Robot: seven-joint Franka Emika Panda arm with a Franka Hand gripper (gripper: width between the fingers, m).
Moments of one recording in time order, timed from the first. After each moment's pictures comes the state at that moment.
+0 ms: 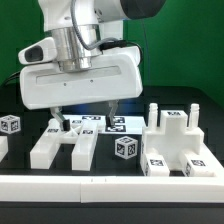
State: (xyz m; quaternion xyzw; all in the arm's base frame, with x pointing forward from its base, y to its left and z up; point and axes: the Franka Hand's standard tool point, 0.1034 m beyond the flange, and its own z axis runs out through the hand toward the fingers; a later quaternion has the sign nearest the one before) arm 0.513 -0.058 0.061 -0.99 0.06 -0.05 0.08
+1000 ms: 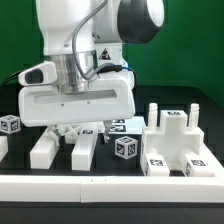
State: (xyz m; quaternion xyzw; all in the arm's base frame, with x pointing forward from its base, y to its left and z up) arm 0.487 -0.060 0.015 -0.99 0.10 -0.02 0.06
